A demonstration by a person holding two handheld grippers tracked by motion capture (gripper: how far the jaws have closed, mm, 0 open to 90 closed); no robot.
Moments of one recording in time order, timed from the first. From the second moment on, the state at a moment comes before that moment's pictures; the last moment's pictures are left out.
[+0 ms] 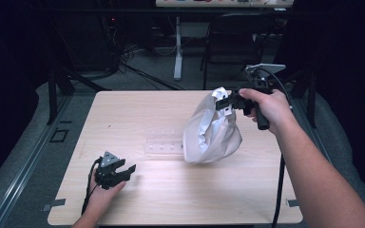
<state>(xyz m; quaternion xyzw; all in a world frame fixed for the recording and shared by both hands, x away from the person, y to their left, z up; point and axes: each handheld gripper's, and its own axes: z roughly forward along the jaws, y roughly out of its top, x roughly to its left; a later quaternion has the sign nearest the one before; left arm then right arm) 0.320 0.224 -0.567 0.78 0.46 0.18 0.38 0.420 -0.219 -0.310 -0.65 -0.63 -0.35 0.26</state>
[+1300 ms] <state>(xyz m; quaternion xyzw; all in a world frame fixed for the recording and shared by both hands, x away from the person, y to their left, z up) 0.315 0.116 -0.529 0.82 0.32 0.20 0.43 0.460 -0.205 -0.315 -0.67 -0.60 -0.36 0.24</state>
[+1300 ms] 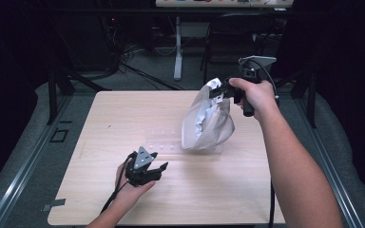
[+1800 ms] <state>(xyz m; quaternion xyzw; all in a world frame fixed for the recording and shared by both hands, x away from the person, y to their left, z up) 0.323 0.051 -0.512 0.83 0.28 0.22 0.43 0.461 -0.205 -0.314 -0.68 -0.60 -0.36 0.24</state>
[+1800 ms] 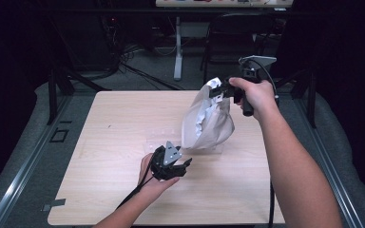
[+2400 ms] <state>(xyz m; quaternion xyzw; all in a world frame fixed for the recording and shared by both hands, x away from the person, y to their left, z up) 0.340 0.050 -0.513 0.84 0.29 0.25 0.38 0.458 -0.200 -0.314 -0.67 -0.60 -0.36 0.24</state>
